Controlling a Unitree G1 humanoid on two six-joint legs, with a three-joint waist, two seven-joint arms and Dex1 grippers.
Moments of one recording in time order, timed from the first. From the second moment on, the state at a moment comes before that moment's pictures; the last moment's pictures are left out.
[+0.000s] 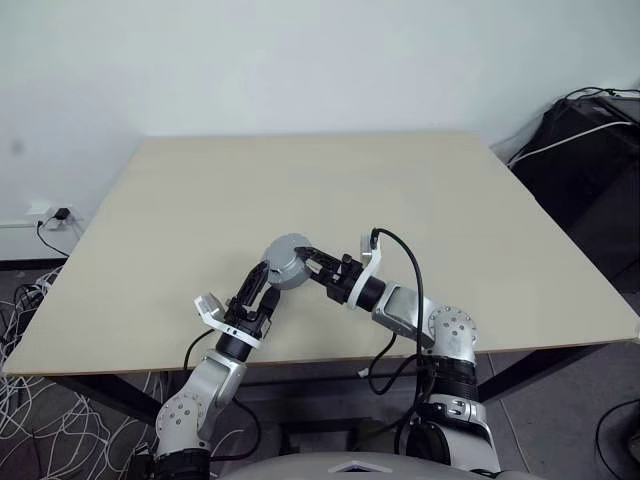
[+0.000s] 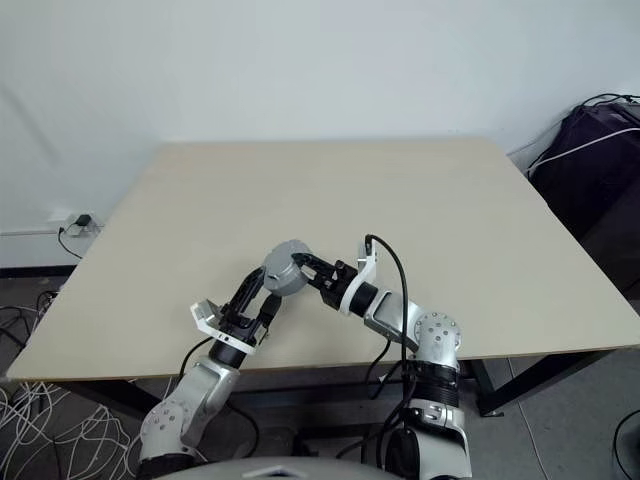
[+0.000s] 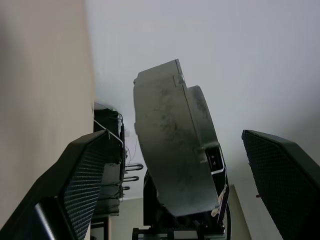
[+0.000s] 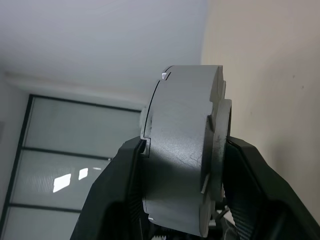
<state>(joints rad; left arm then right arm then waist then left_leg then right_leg) 0.14 -0.07 0.16 0.02 -1.52 0.65 -0.35 -0.32 0.13 -0.33 0.11 1.29 1.22 0.00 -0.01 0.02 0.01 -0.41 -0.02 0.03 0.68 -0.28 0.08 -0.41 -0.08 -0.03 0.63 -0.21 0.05</state>
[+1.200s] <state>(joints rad) 0.14 -0.07 0.15 0.03 -1.55 0.64 -0.37 -0.30 0.11 -0.27 0.06 1.26 1.20 0.03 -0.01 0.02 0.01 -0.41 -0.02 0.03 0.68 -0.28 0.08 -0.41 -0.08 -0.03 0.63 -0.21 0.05</state>
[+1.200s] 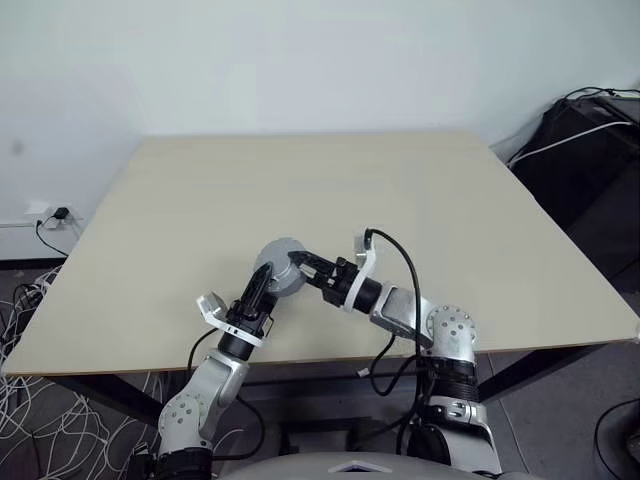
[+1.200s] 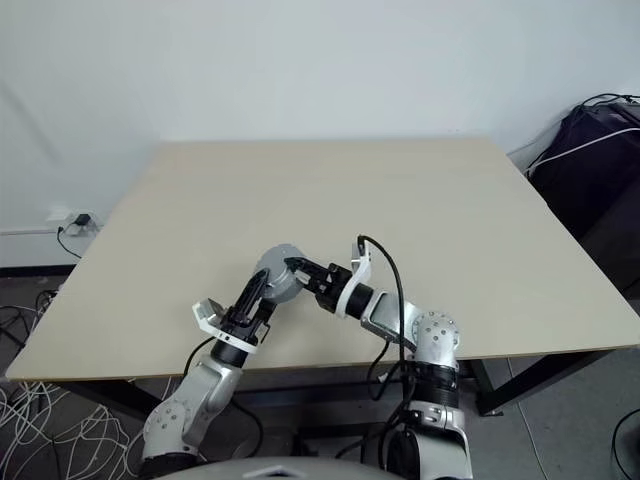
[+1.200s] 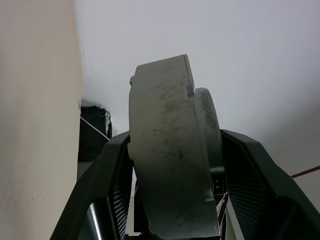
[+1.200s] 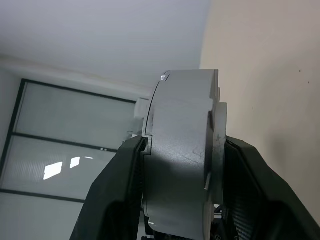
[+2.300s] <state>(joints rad) 0.11 -0.07 0.19 0.03 -1.41 0.37 -0.31 -0.08 -0.21 0.09 -0.19 0.76 0.91 0.24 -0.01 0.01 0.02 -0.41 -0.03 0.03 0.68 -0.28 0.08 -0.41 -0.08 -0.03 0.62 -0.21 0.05</state>
